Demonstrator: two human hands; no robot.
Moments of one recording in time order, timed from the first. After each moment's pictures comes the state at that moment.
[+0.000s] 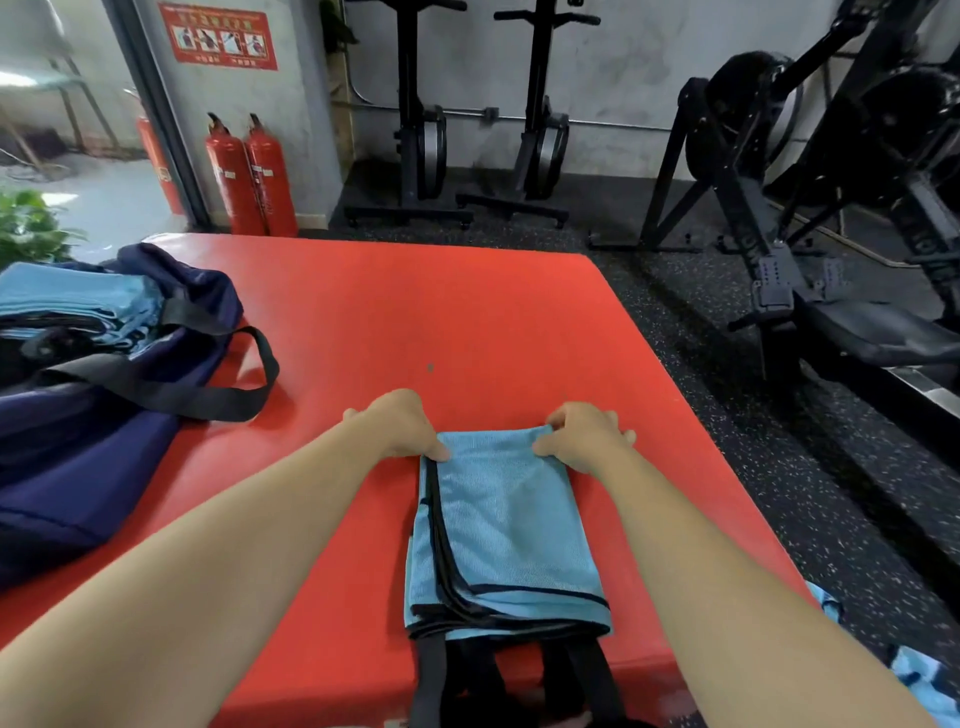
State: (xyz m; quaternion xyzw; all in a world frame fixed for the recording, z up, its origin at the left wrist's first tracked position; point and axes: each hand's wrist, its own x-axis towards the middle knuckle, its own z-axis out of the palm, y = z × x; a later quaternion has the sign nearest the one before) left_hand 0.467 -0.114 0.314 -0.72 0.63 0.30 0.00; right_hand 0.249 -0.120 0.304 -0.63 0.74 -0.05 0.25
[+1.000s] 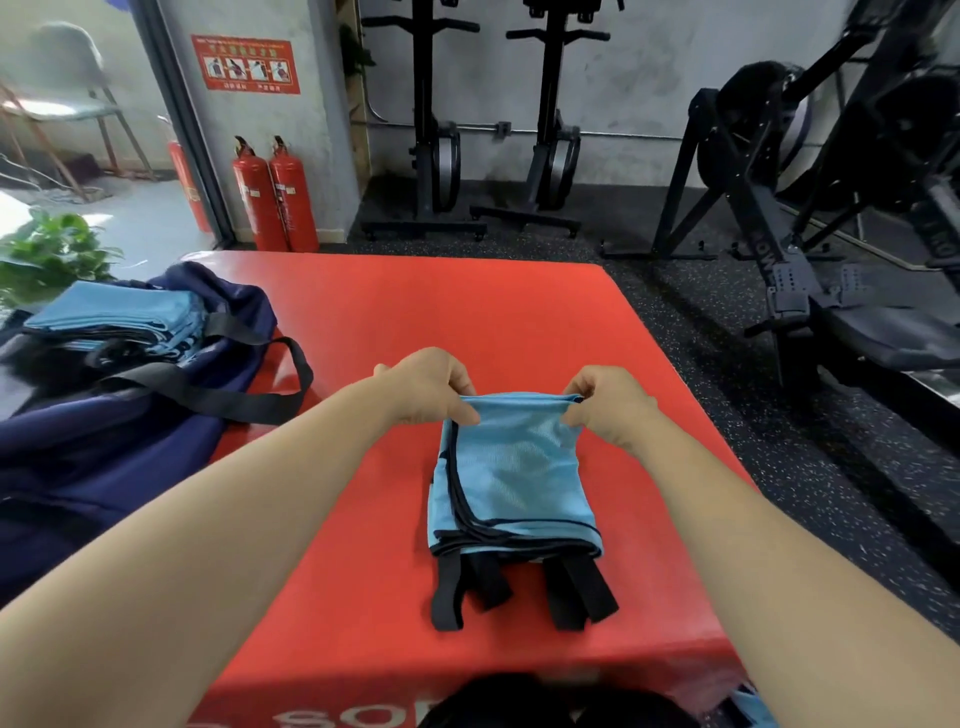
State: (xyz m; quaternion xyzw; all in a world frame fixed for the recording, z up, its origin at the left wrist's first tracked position) left_hand 0.474 -0.100 0.370 -0.66 0.69 0.28 -0.12; right_hand 0.249 -0.119 0.344 -0.66 0.68 -0.20 0.26
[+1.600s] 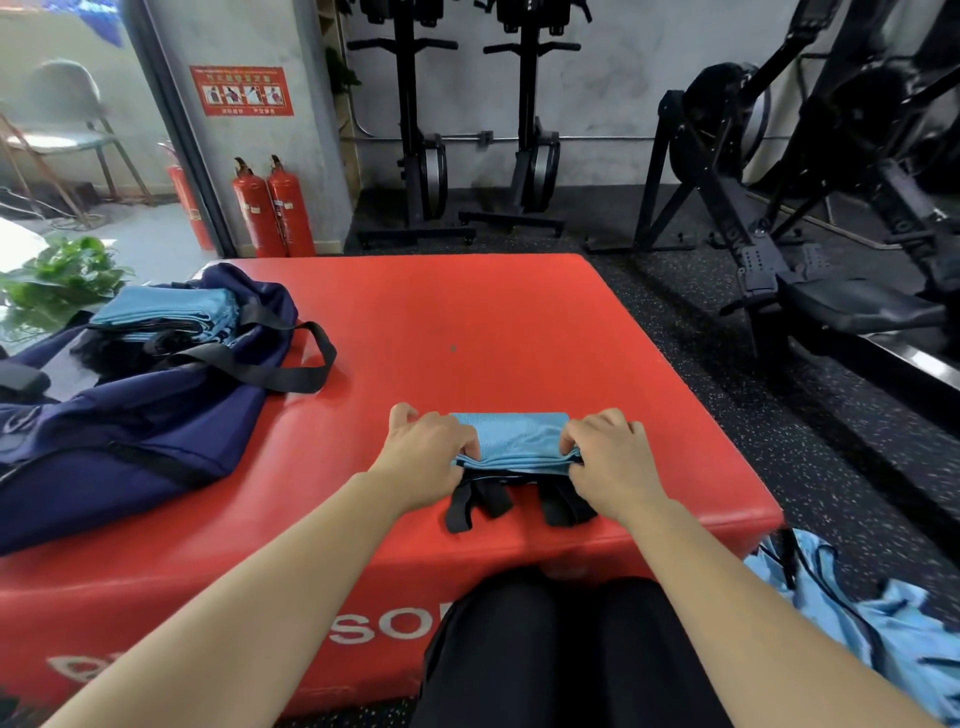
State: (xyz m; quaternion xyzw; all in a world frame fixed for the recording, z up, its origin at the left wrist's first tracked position) left_hand 0.473 0.025 0.310 -0.57 0.82 0.03 -0.08; right_hand 0.238 0.025 0.303 -0.78 0.61 -0.11 -0.01
